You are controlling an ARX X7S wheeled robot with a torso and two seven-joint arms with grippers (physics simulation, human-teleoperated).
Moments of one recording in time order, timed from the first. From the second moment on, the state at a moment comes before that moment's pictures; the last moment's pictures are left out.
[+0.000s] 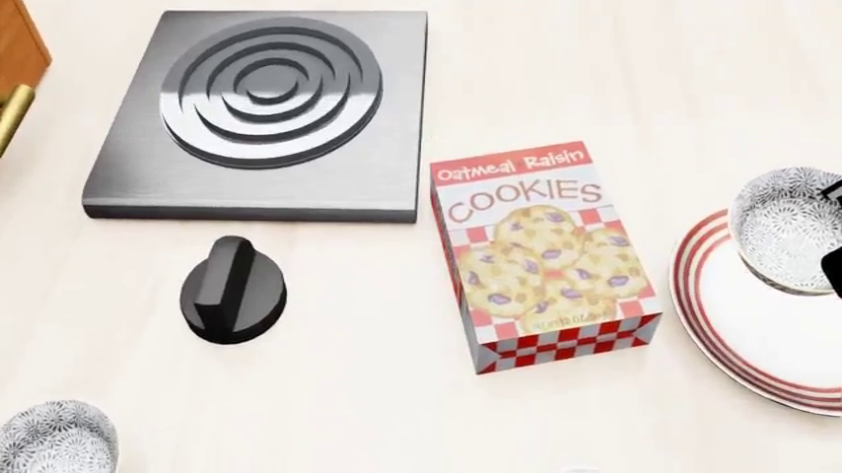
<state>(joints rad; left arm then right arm) -0.21 -0.31 -0.20 0.36 -0.53 -0.12 -0.30 1.07 0.56 0.44 0.66 1.17 1.09 0.67</state>
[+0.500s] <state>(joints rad) -0.20 -0.31 -0.20 0.36 -0.52 -0.11 -0.30 1.06 0.56 0.47 0.62 1.19 1.09 0.69</state>
